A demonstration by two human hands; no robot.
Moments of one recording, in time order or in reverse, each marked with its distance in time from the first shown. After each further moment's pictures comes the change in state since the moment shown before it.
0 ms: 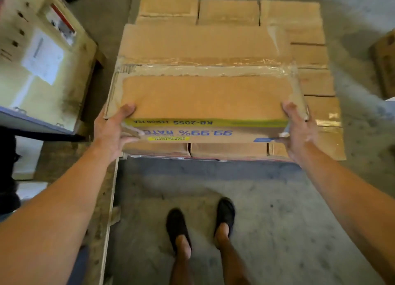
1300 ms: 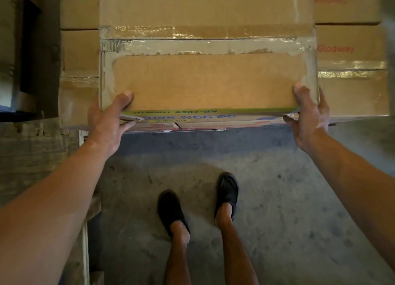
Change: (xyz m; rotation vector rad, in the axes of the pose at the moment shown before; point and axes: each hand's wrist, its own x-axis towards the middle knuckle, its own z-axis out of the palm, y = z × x) left_hand 0.095 -0.176 0.040 0.045 -0.010 -0.059; right_hand 0.109 0.178 -0.012 0.034 0.091 0.018
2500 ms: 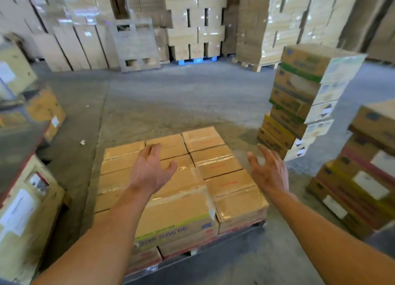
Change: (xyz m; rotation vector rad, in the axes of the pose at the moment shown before) left_hand -0.392 0.280 0.079 1.083 -0.154 1.185; right_hand -0.295 -0.298 -0.215 -0.629 0.322 -0.691
